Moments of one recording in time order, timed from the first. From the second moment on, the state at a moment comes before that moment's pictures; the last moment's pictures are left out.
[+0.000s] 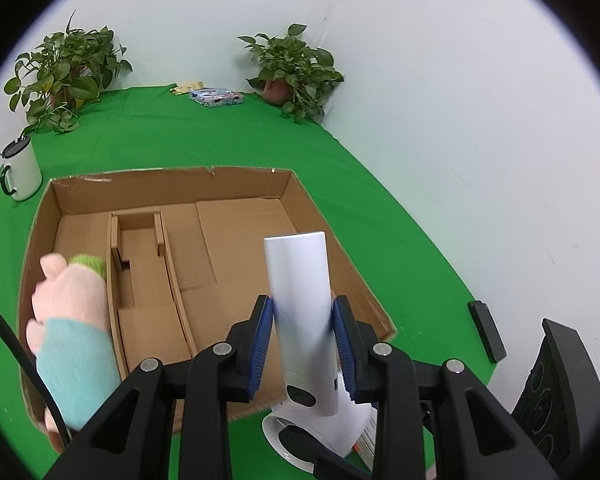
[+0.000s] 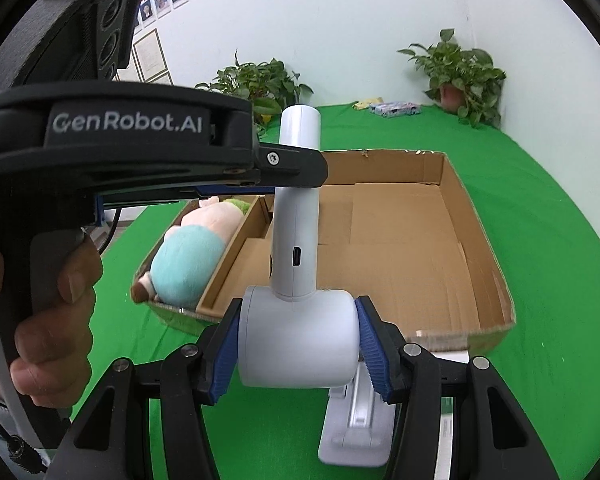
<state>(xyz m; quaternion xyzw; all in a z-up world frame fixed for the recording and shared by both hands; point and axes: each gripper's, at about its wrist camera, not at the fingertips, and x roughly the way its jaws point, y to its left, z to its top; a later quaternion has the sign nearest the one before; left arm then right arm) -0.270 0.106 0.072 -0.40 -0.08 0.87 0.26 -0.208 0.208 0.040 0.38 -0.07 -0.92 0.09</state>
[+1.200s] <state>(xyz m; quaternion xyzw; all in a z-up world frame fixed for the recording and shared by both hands) -0.361 0.104 -0.034 -0.53 -0.09 0.82 0.21 -0.312 0.221 -0.052 0.51 -0.14 -0.84 0.09</state>
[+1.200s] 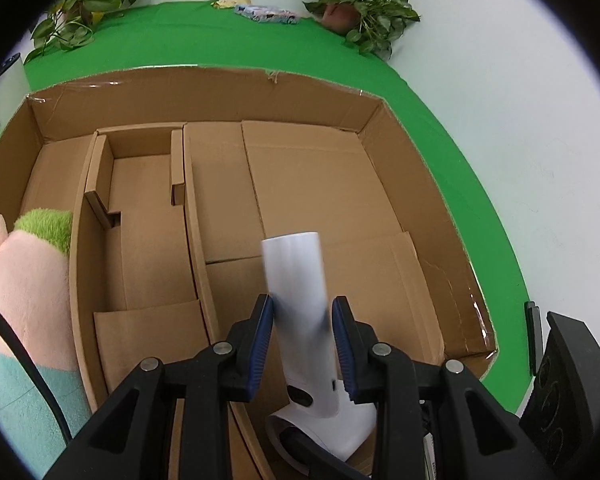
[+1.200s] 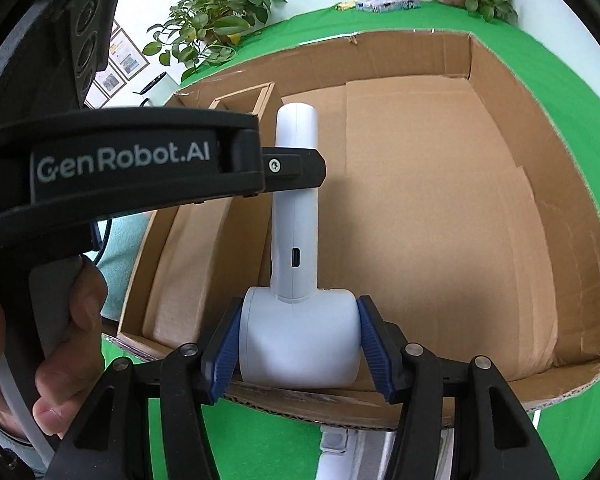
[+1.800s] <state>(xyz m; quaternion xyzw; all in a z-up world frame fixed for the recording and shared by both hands) -0.297 0.055 -0.018 -0.47 -0.02 0.87 0.15 -0.311 0.229 -0.049 0.52 -0.17 -0.83 0.12</state>
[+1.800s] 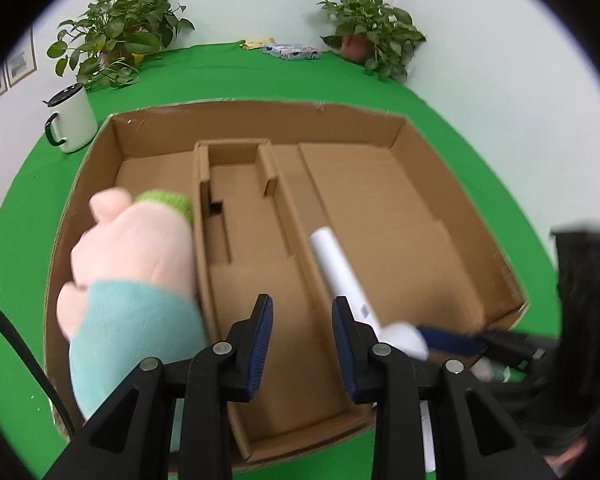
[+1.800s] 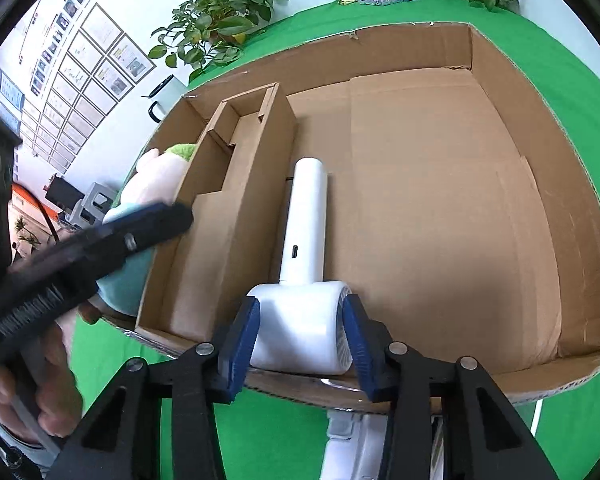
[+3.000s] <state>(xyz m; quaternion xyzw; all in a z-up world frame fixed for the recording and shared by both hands) -0.163 0.035 0.033 -0.28 0.00 0.96 0.07 -0.212 0.223 0.004 0.38 0.01 -0.93 0.02</state>
